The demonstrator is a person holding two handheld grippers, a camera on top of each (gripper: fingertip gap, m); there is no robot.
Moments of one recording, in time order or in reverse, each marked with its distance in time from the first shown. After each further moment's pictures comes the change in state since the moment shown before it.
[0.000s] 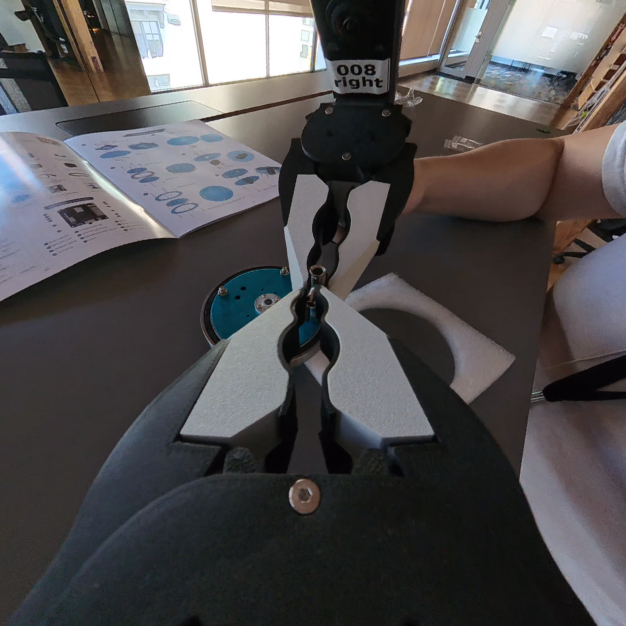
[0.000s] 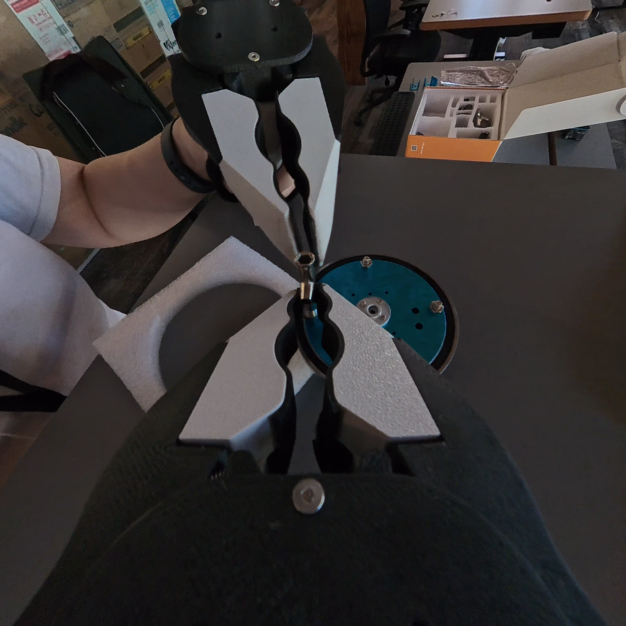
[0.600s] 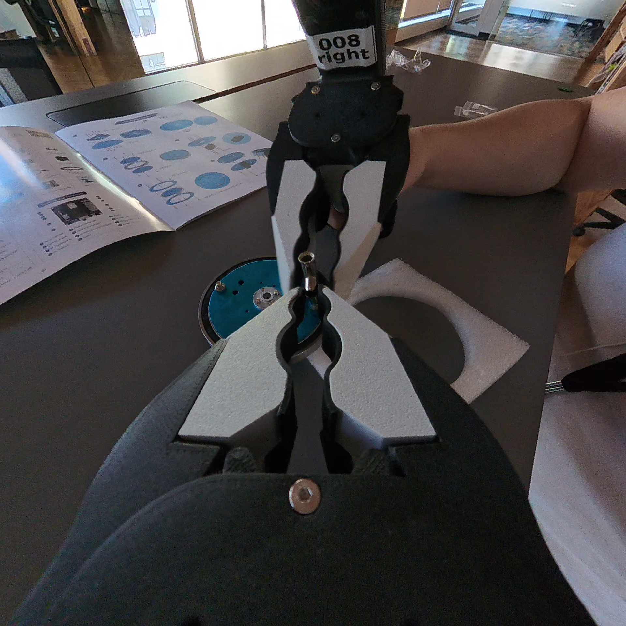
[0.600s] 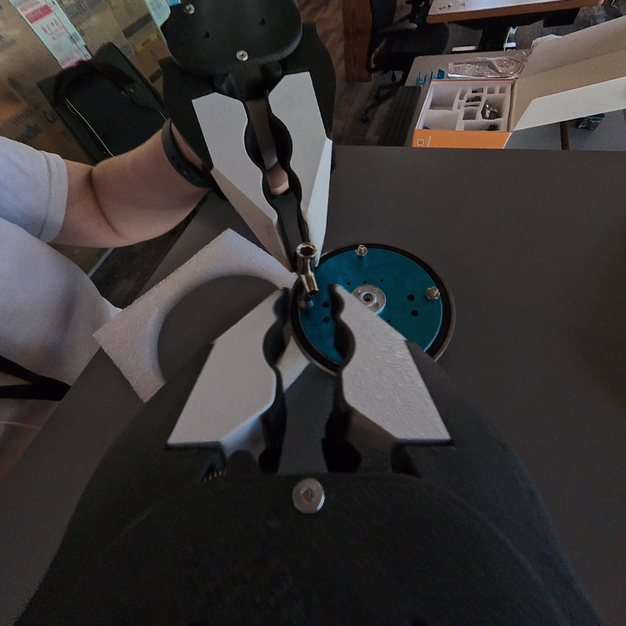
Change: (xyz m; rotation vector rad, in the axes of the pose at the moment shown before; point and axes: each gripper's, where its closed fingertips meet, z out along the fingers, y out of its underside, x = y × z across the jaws) left arm 0.001 0.008 0.005 -0.064 -0.009 0.048; right arm 0.004 0.006 -0.003 -0.005 -0.020 0.023
